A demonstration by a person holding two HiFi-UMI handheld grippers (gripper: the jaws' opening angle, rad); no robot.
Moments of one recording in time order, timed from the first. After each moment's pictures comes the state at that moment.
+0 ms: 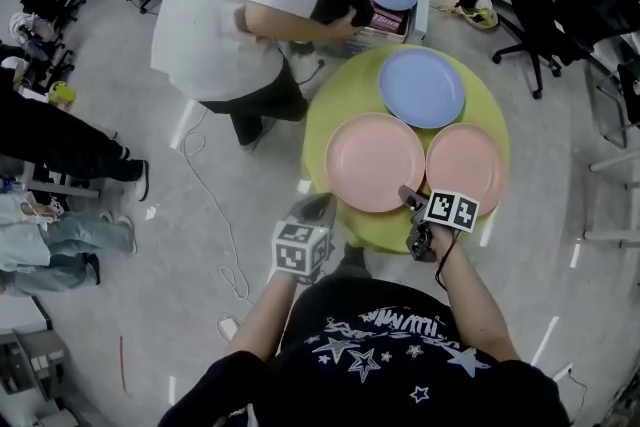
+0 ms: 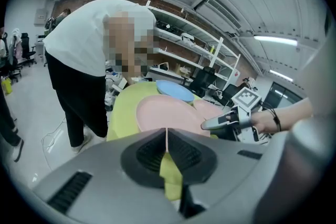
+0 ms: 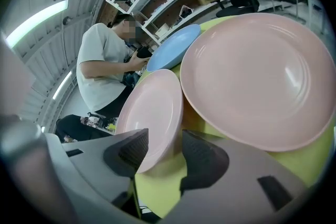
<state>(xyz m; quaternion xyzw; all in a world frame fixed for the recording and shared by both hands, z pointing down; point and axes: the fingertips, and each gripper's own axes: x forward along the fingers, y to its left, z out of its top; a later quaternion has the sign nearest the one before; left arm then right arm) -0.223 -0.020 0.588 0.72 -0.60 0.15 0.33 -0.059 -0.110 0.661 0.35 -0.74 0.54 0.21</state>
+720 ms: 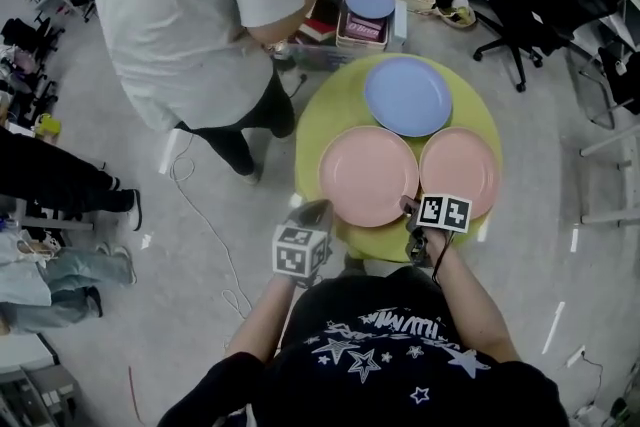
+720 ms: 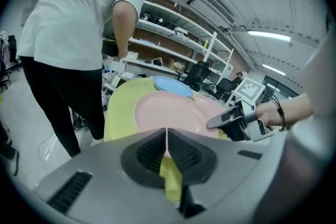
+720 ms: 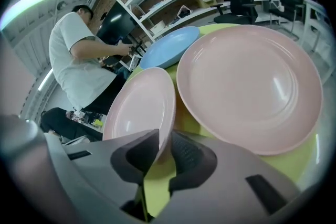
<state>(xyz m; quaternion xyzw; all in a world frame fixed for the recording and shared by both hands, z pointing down) -0.235 -0.043 0.608 0.74 -0.56 0.17 0.32 -0.055 -0.112 0.667 0.39 -0.72 0.51 0.27</state>
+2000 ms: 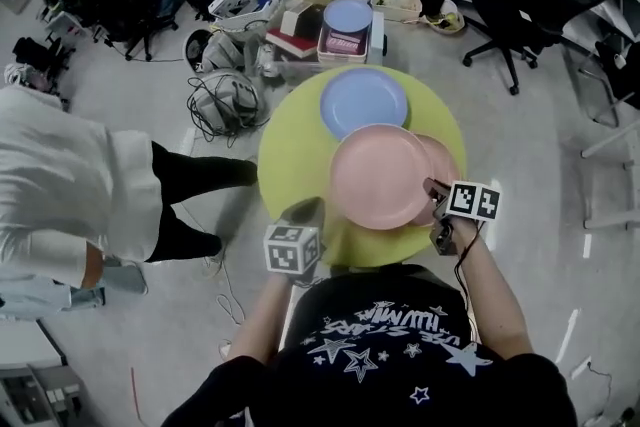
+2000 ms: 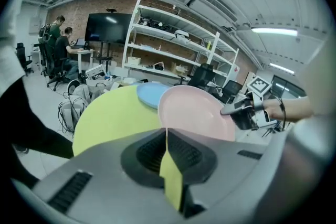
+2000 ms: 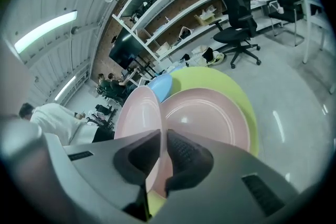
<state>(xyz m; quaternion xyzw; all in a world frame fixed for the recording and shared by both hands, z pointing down) -0.143 -0.090 0.578 0.72 -0.60 0.17 0.30 0.091 -0.204 0.604 0.38 -0.77 0.49 0.17</state>
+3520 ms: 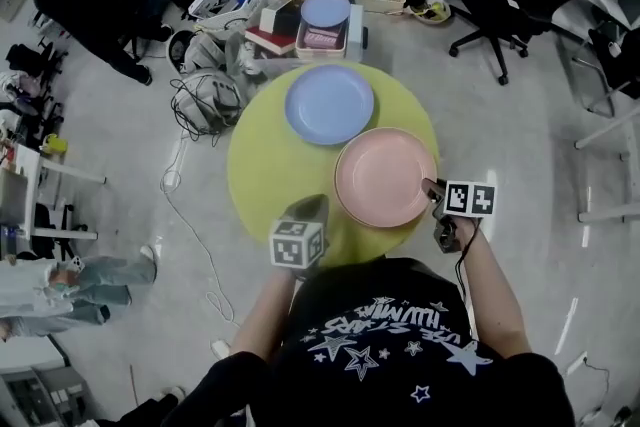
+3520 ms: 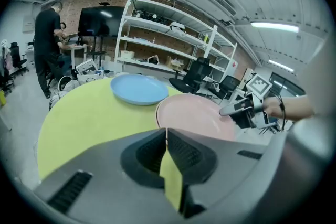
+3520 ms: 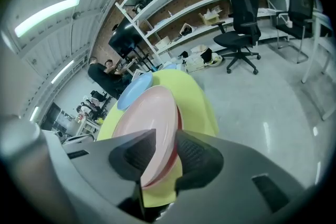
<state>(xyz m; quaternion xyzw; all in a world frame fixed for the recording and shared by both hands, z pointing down) -0.052 -0.127 0.597 0.72 -0.58 0.19 0.32 0.182 -0.231 0.630 0.37 -0.77 0.45 0.24</state>
